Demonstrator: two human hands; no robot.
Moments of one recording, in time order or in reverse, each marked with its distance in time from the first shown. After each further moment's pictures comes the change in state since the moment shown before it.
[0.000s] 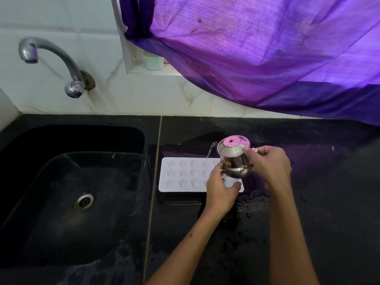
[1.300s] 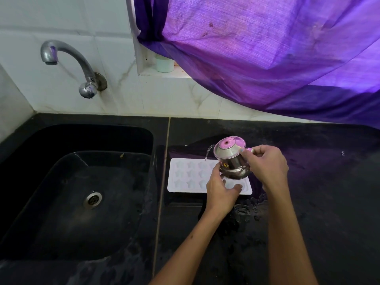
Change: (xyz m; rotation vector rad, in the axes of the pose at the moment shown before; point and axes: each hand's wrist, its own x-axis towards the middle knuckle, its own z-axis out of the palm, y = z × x) left_hand -0.005 0.003 -0.020 -0.026 0.034 0.005; right_hand -0.016 -0.019 0.015 -0.034 -0.038 -0.112
